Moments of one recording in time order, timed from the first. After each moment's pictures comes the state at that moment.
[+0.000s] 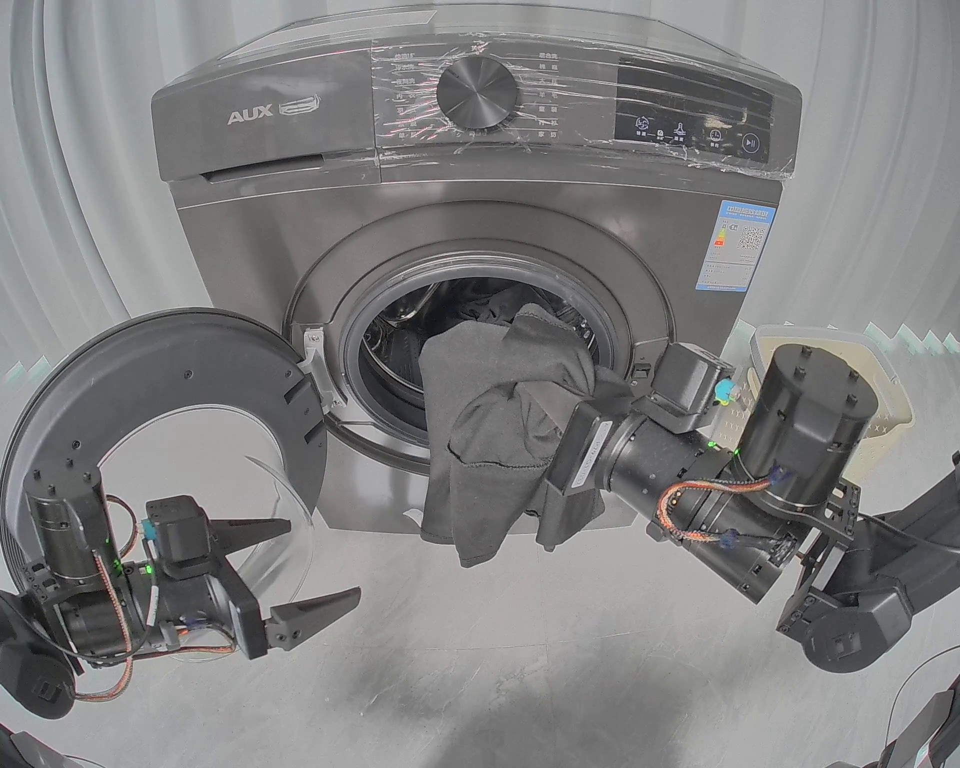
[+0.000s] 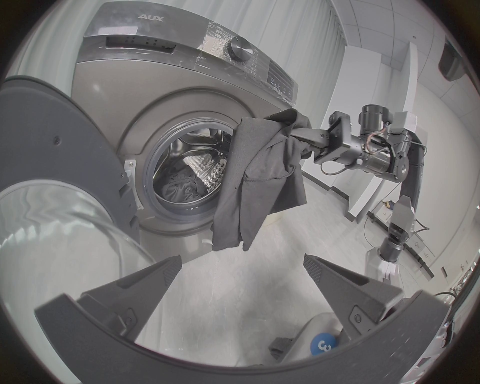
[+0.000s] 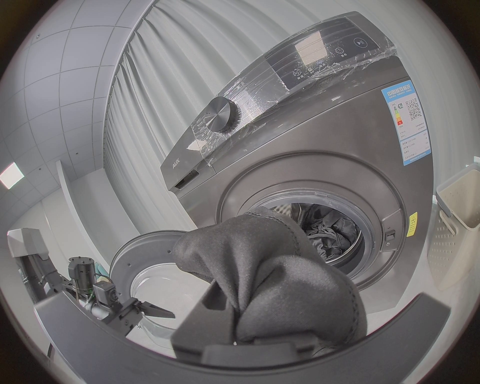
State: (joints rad) left arm -0.36 1.42 -0.27 -0.84 -0.40 0.07; right arm 0.85 1.80 -0.77 -1.14 -0.20 0.31
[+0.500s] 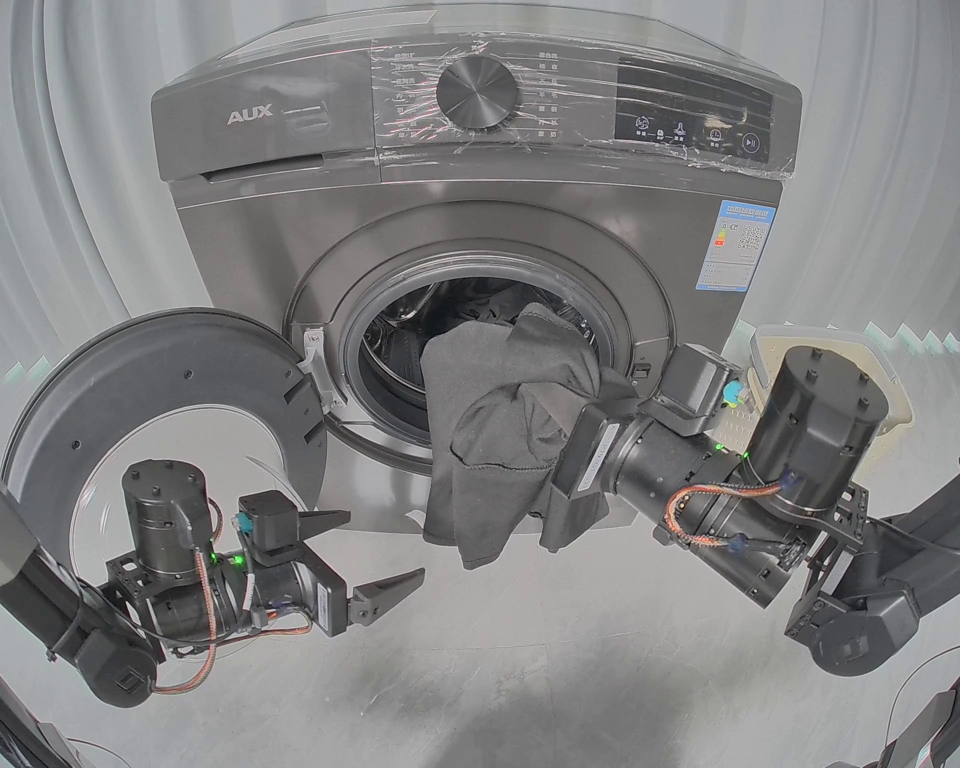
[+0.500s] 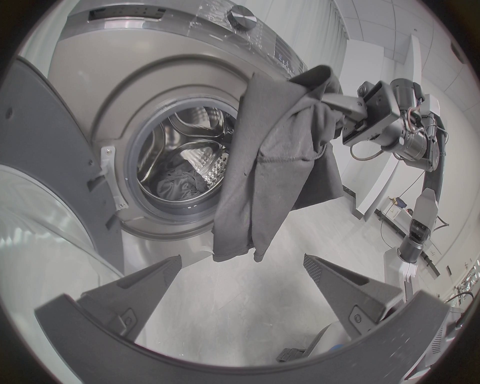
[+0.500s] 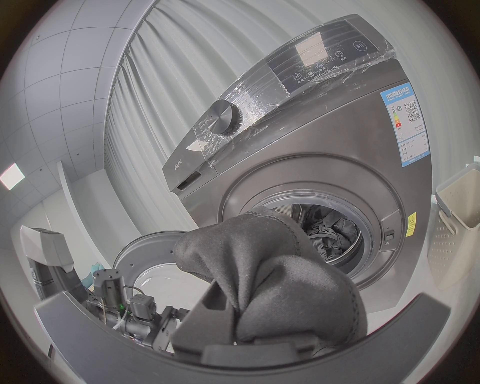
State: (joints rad) left arm -0.46 1.73 -0.34 -1.08 -0.28 0.05; right arm 0.85 1.78 -0.76 -1.14 -0.20 0.31
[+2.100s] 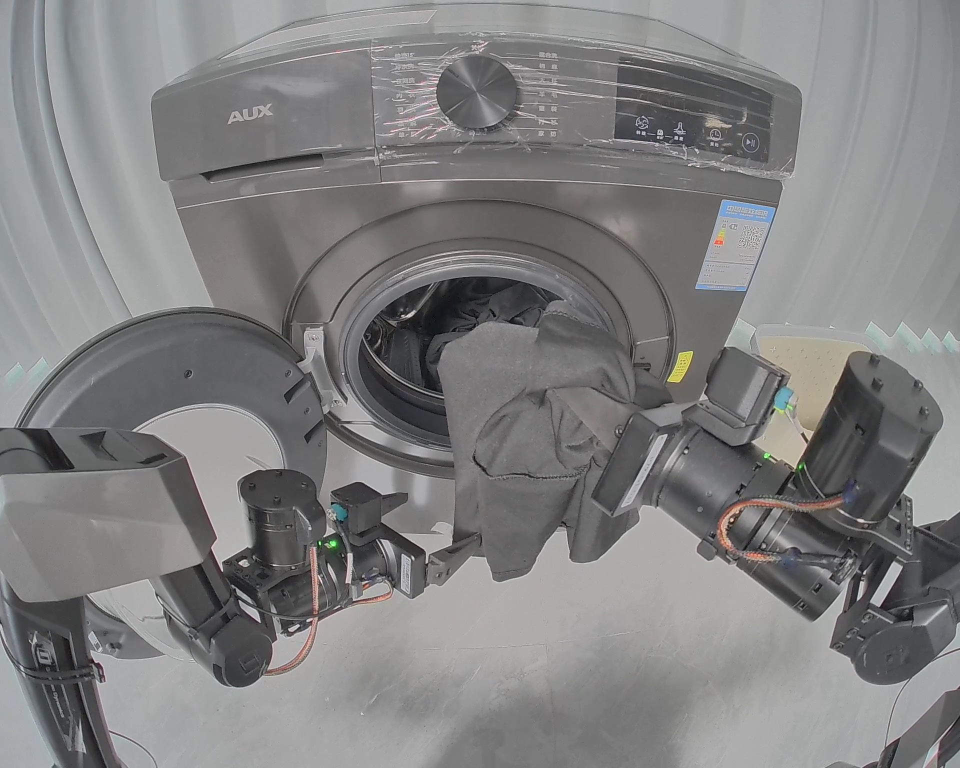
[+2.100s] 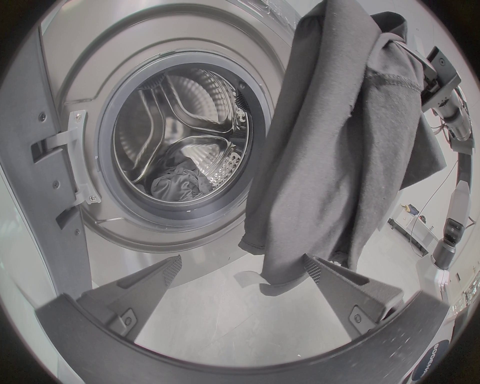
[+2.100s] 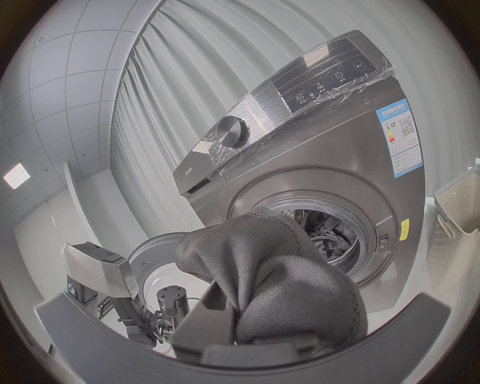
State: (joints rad) left arm -0.49 2.16 -0.56 -1.38 -0.20 0.01; right arm 0.87 1.68 -0.68 -1.14 -0.19 0.30
